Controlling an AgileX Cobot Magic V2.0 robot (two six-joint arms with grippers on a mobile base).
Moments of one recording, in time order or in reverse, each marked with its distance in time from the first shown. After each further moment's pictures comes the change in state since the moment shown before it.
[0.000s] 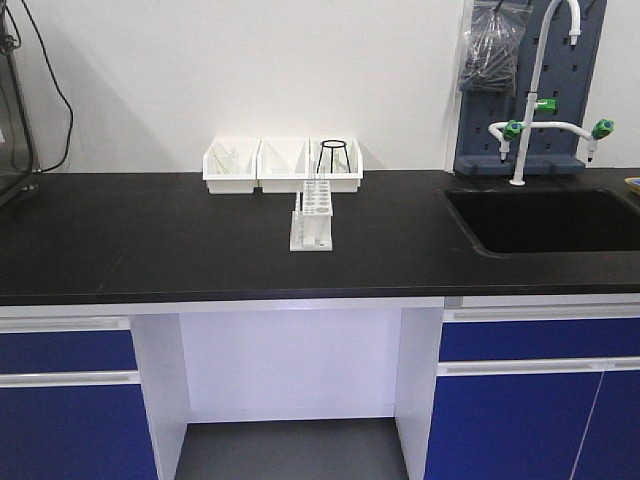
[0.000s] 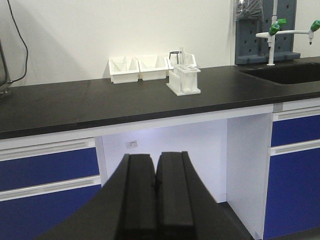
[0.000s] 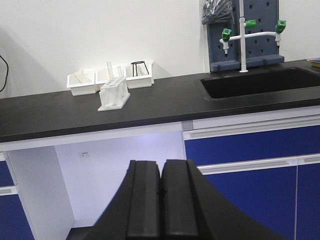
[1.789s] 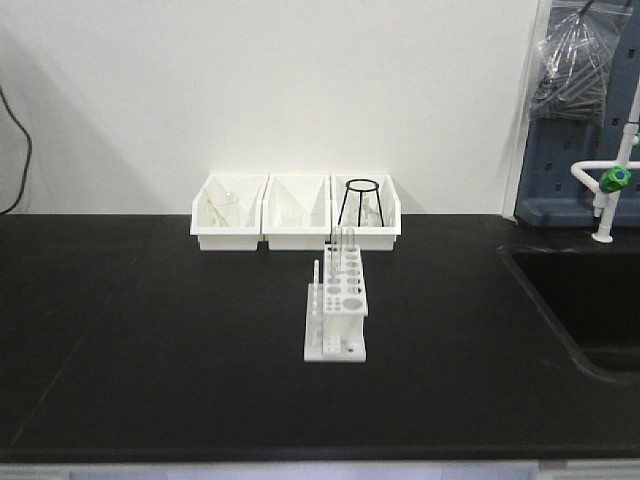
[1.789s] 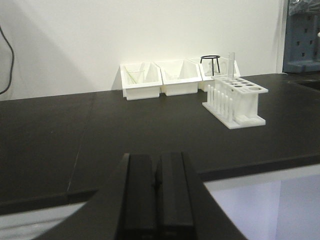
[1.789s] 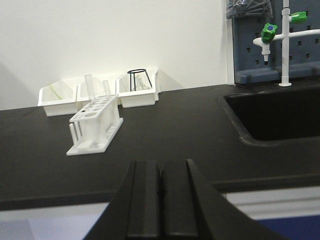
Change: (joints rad) left arm 0.000 0.000 0.000 0.000 0.001 0.000; right arm 0.000 0.000 0.000 0.000 0.000 0.000
